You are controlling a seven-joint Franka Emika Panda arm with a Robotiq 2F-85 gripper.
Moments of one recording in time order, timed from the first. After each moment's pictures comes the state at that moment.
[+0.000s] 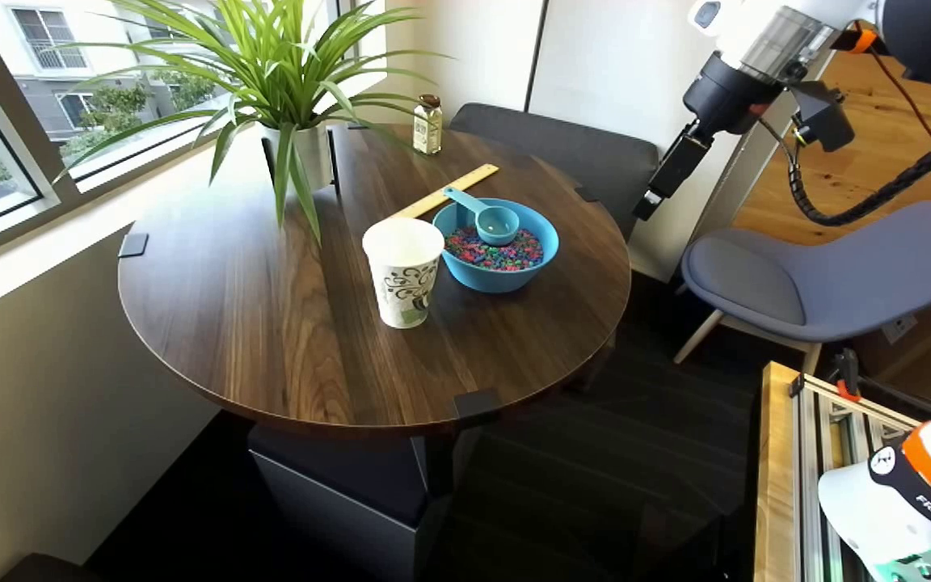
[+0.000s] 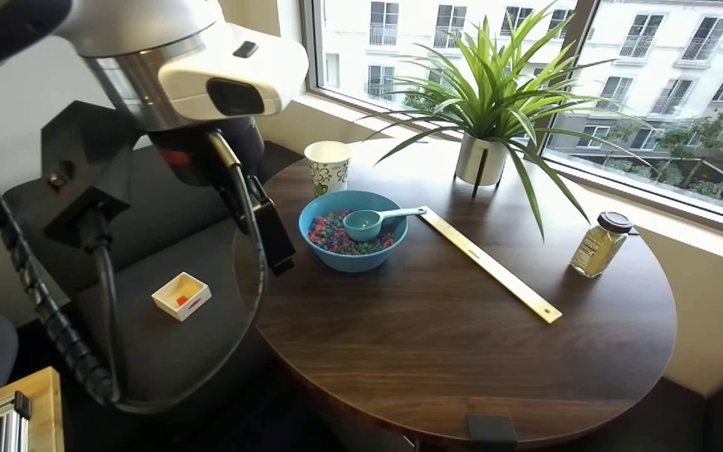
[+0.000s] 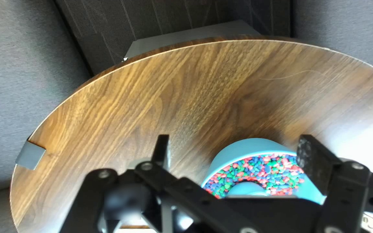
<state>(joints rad) -0.01 -0.53 -0.02 -2.49 0.02 2.21 -0.03</state>
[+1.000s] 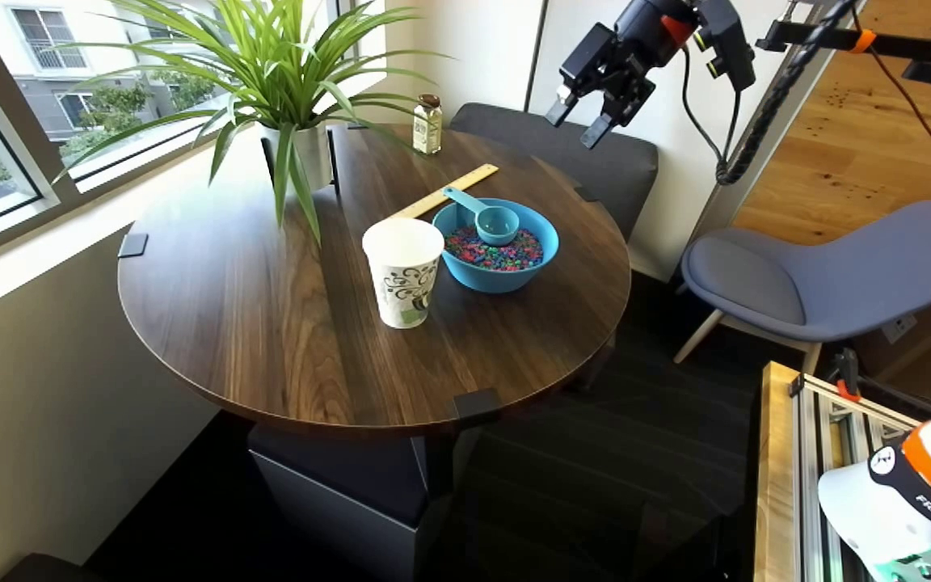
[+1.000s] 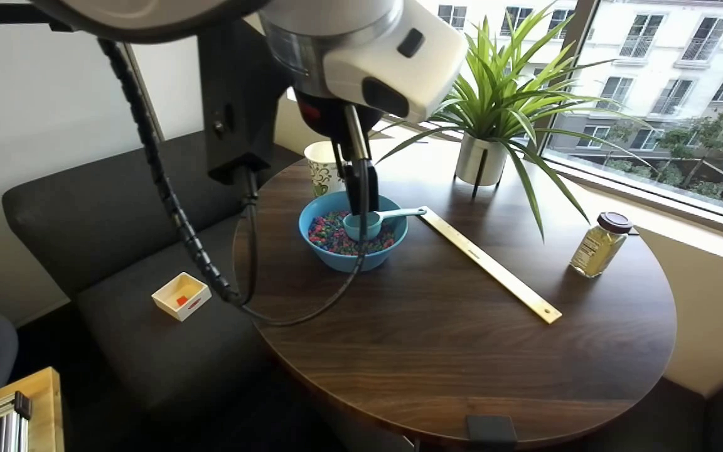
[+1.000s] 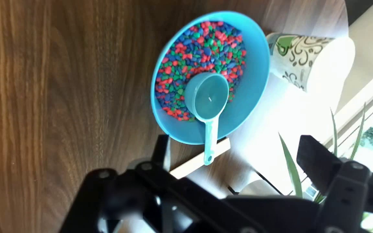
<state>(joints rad) 0.00 -0.24 -0.14 -2.16 0.47 2.21 0.03</state>
